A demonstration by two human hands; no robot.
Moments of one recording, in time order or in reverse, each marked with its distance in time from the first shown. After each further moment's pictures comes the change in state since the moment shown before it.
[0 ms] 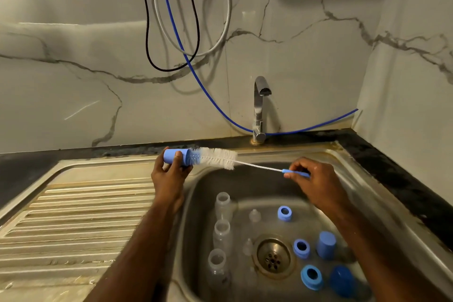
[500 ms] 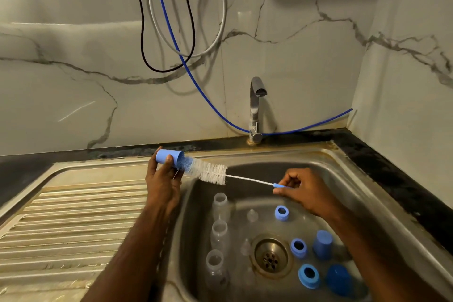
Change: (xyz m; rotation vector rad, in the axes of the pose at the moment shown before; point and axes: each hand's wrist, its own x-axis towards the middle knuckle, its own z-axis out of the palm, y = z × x) left_hand 0.006 0.005 -0.006 -0.243 -0.038 -0.098; right_hand -0.005 -0.003 0.007 0.169 -0.298 0.202
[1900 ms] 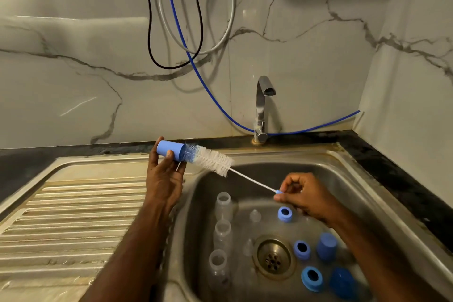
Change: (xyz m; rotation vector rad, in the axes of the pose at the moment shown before) left_hand 0.004 0.010 -0.002 -0.111 -0.174 0.010; right_hand -0.010 -0.021 0.006 0.313 -0.125 0.100
